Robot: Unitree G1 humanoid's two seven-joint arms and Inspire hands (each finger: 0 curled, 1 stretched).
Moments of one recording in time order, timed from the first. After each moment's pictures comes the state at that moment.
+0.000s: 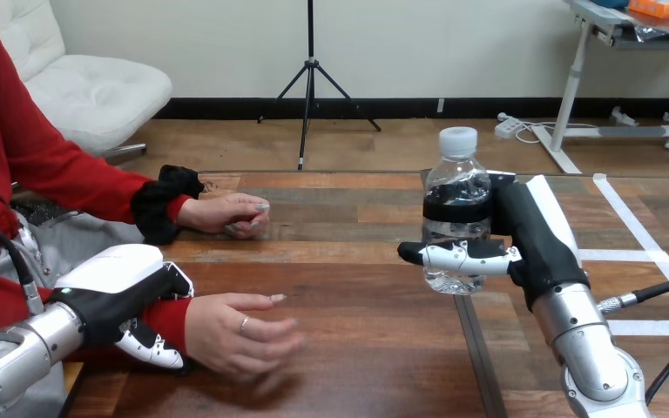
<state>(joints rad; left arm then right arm) -0.56 0.73 -0.45 1.16 0.67 -0.83 0.08 -0.19 -0.24 0.04 0.24 -0.22 -0.19 0.03</state>
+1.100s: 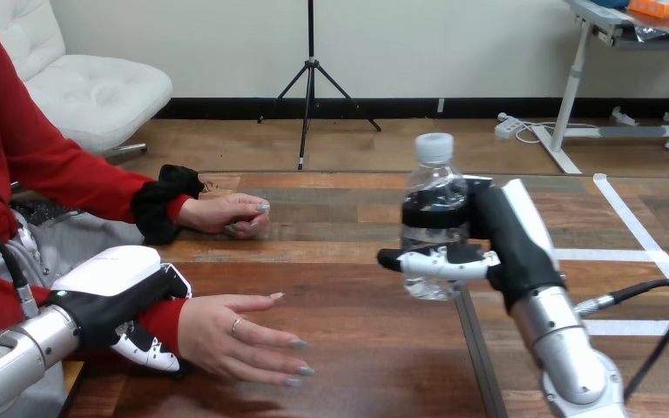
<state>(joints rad) -0.54 0.74 -0.44 1.15 0.67 -0.86 0.09 -0.19 -0.19 0.08 0.25 -0.23 -0.19 0.03</state>
